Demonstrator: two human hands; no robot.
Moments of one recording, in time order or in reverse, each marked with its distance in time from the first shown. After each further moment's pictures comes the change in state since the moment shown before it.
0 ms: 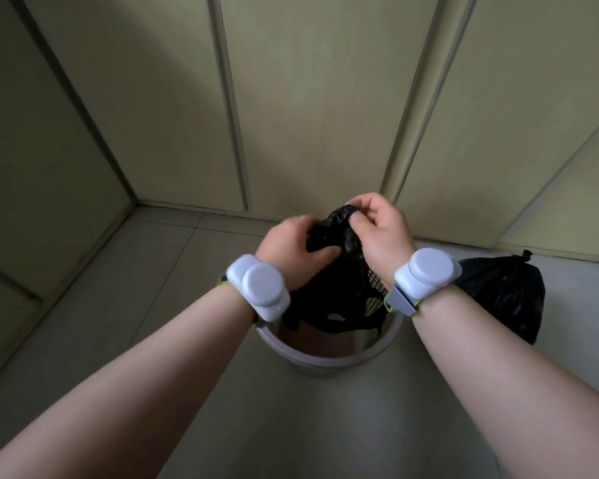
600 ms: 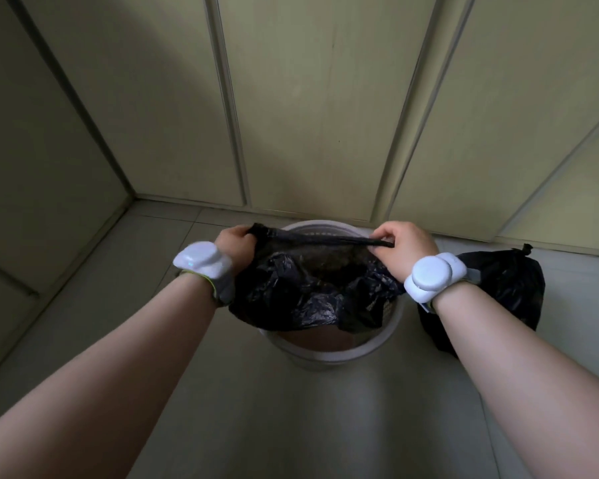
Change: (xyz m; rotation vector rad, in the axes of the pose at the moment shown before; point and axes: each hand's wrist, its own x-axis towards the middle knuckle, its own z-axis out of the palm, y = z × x) left_hand 0.020 -0.083 -0.005 -0.234 0.100 -0.505; right_hand 0.008 0.040 -0.050 -0.831 -0.132 0.056
